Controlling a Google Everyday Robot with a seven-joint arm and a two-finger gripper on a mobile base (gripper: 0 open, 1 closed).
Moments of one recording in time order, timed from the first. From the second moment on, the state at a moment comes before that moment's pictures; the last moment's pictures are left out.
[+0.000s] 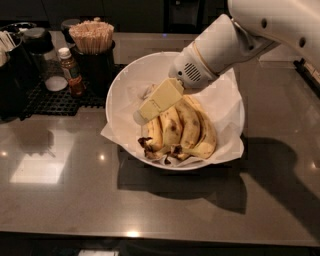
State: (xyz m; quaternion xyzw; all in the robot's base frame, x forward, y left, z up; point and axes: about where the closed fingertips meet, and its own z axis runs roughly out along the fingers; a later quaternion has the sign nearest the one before) arm 0.510 0.015 0.911 -0.49 0.79 0.30 0.21
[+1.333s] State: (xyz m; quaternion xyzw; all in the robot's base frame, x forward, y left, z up) arm 0.517 0.004 0.880 -0.44 0.82 0.30 0.18
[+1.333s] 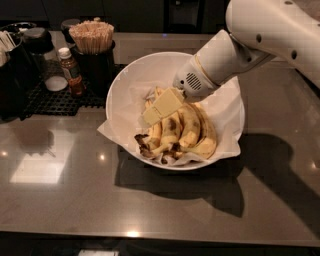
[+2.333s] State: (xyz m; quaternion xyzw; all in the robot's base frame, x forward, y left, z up) arm 0.517 0.004 0.880 -0.44 0.82 0.30 0.18
